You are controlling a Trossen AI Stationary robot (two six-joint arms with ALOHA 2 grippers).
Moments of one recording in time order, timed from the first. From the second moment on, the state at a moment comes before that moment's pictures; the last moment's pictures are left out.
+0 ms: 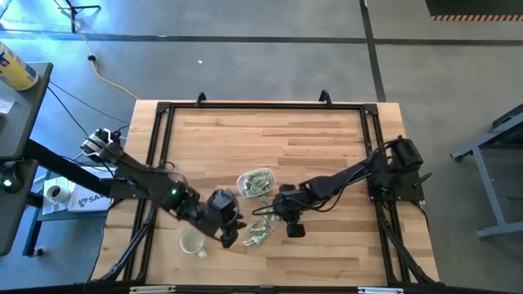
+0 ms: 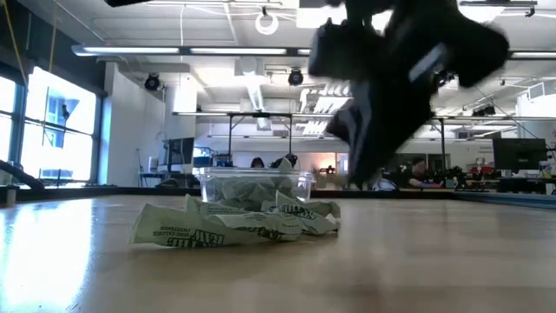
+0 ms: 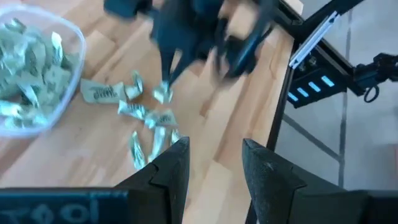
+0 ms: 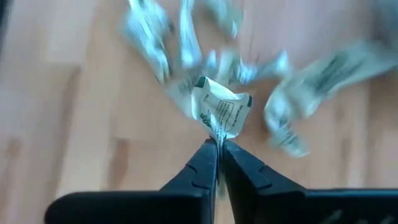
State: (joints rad) left arm -0.56 1.47 1.22 -0.52 -0.38 -1.02; right arm 0.28 1.82 1.08 -0.28 -0.11 0.23
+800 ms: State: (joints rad) left arm -0.67 1.66 1.16 -0.45 -0.47 -1.31; right arm -0.04 1.78 1.23 -0.44 -0.01 0.07
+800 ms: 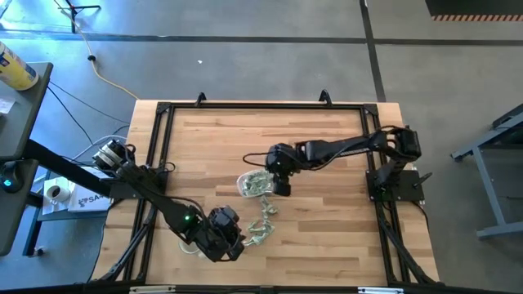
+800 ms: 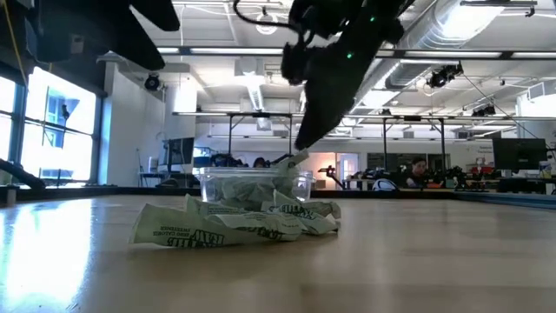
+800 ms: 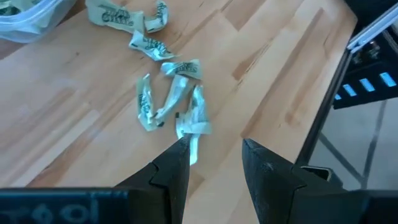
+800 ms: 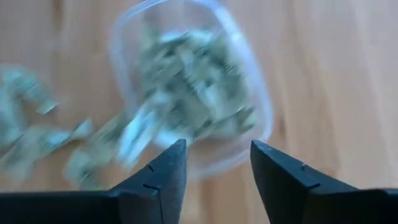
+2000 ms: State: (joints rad) left arm -0.42 1.90 1.11 -0.31 -0.21 -1.20; right arm 0.28 1.70 1.23 -0.81 0.27 0.34
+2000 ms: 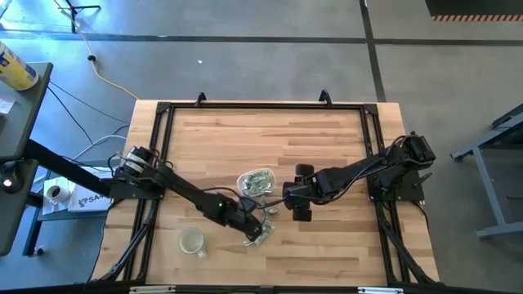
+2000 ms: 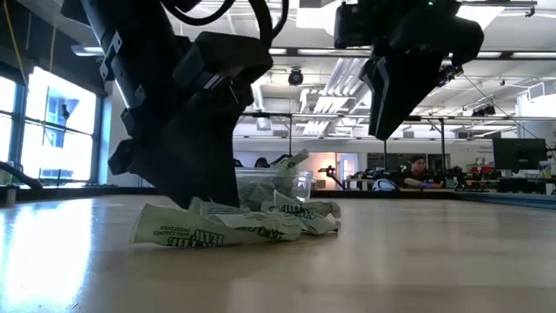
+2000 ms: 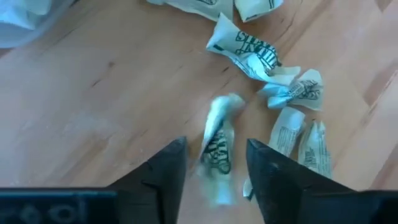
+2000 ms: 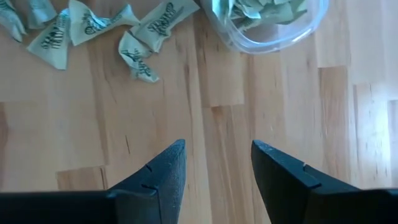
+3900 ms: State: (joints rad) left arm 0.02 1.91 1.38 -0.68 0.03 -0.50; right arm 0.38 1.59 1.09 -0.78 0.41 0.36
